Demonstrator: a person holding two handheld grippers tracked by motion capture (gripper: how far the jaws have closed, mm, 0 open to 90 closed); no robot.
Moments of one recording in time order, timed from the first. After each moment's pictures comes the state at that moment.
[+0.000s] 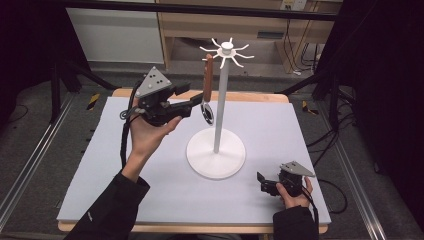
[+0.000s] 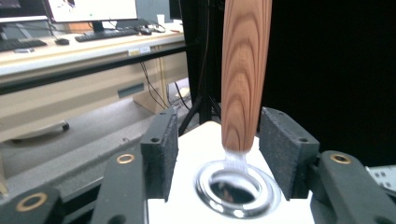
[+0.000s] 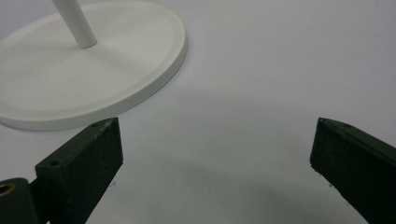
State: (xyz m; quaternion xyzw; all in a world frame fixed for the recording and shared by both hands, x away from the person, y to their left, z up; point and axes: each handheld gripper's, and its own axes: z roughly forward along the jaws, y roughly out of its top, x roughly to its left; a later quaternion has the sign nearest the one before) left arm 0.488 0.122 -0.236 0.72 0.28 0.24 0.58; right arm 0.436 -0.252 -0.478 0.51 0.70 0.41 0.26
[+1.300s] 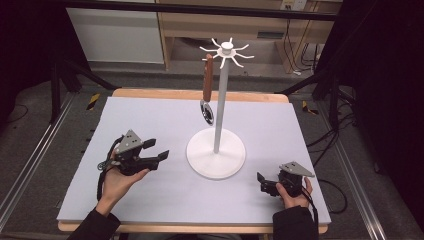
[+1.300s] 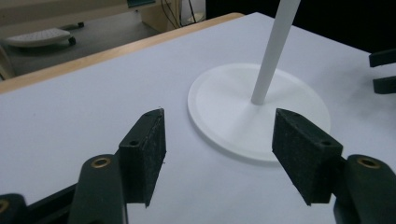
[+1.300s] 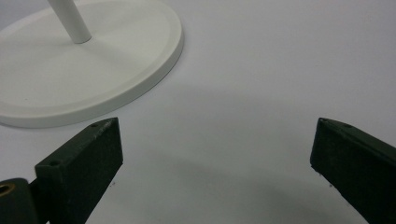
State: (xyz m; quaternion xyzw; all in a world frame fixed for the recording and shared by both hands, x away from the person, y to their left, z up) left arm 0.465 0.211 -0.396 0.77 0.35 0.20 0.49; right arm 0.436 -0.252 -0.479 0.52 0.70 0.41 0.26
